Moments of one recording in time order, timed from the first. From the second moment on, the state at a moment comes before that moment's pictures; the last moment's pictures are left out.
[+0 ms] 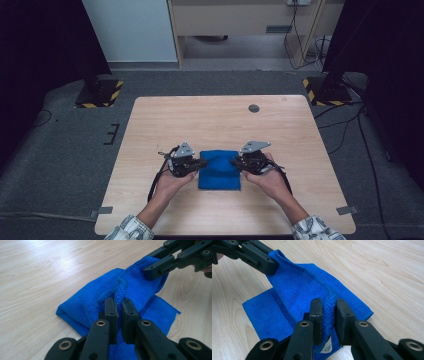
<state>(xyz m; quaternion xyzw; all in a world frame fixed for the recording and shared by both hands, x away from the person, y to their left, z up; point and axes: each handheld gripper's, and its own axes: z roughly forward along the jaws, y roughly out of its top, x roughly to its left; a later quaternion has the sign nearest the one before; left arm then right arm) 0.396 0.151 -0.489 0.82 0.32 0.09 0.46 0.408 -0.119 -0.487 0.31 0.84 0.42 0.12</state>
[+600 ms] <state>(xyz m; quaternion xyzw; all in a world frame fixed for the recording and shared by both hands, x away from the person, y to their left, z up) 0.381 0.153 -0.503 0.83 0.31 0.07 0.46 0.395 -0.122 -0.488 0.32 0.85 0.41 0.12</state>
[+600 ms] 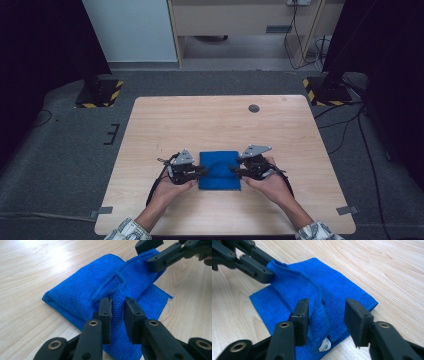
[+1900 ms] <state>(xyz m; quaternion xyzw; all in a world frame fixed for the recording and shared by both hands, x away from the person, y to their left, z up) 0.361 0.162 -0.510 0.84 0.28 0.07 0.46 0.402 -0.116 -0.496 0.33 0.85 0.40 0.12</state>
